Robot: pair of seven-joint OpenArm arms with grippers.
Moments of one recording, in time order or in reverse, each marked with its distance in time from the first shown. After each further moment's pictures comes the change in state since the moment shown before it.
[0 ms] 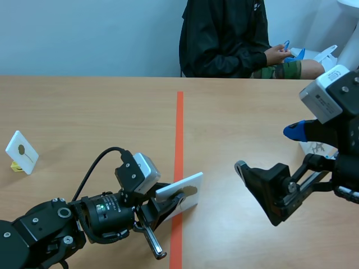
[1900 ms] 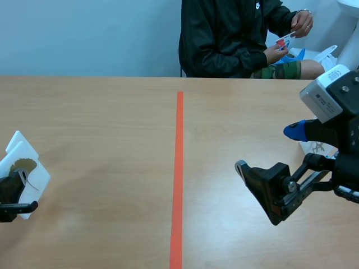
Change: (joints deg) left arm 30.0 2.4 -49.8 21.7 -21.9 9.6 12.0; right arm 0.0 0.0 0.0 0.0 0.0 -0.2 0.0
